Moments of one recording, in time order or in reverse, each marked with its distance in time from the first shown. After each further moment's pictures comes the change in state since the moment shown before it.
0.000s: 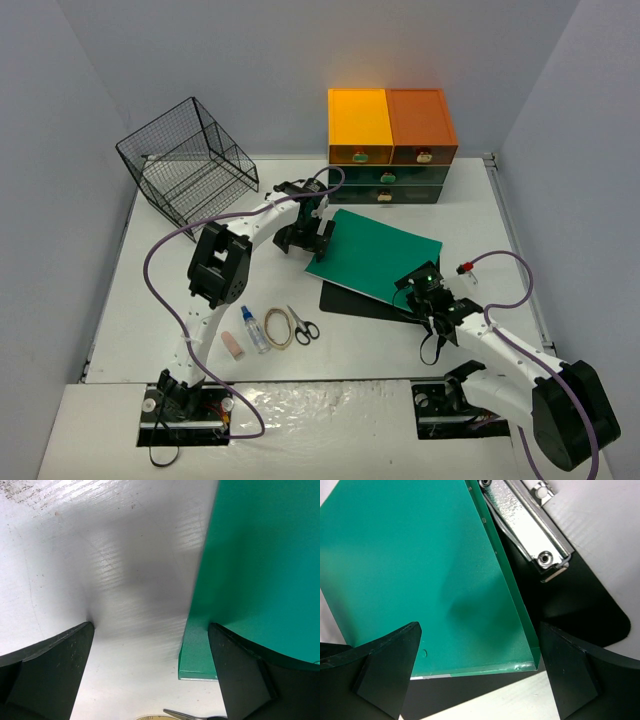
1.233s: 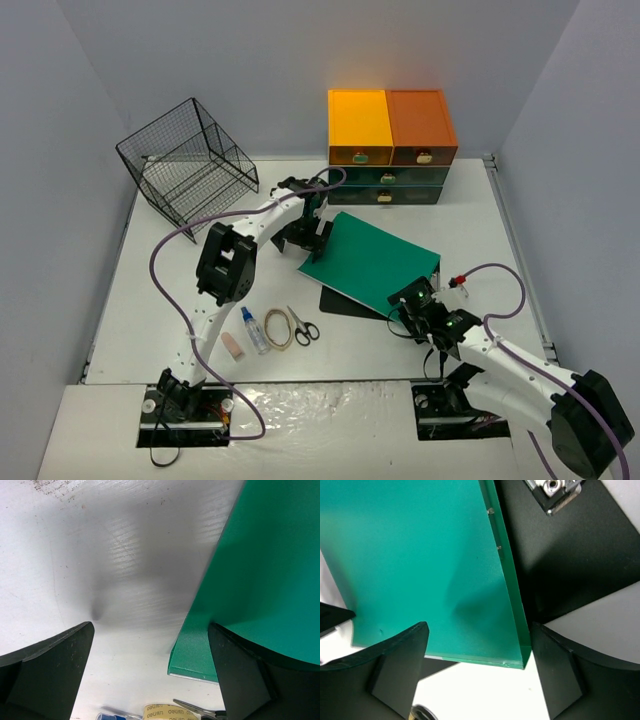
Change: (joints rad) left arm -0.007 0.092 0.167 -0.172 -0.075 0.000; right arm 0.176 -0.097 -0.038 -0.088 -0.004 0.164
